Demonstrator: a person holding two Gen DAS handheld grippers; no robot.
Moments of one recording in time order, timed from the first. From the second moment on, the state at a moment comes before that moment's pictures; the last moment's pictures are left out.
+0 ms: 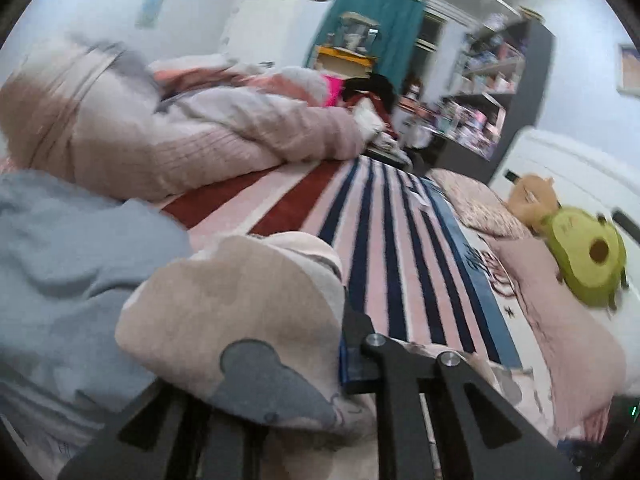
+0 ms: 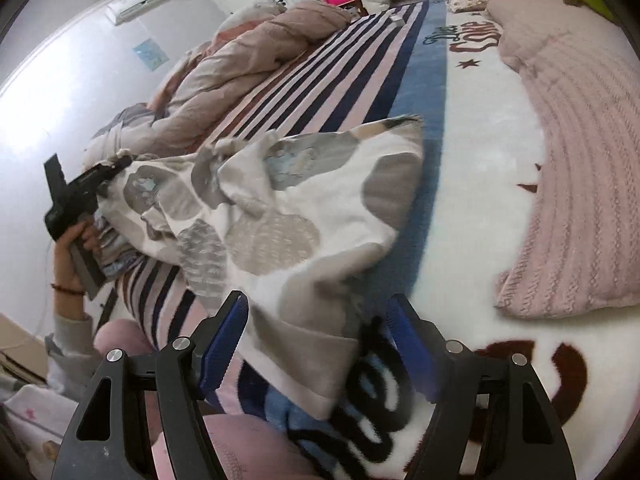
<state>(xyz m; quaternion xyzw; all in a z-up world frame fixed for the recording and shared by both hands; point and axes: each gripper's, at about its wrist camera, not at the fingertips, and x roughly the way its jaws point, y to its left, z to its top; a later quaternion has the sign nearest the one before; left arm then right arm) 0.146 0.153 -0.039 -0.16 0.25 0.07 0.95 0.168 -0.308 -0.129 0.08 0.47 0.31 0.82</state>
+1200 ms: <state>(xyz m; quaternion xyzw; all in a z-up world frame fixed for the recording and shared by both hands) 0.172 0.025 -0.081 -0.07 0.35 -0.23 0.91 0.195 -0.233 -0.052 0.01 0.39 0.31 0.87</state>
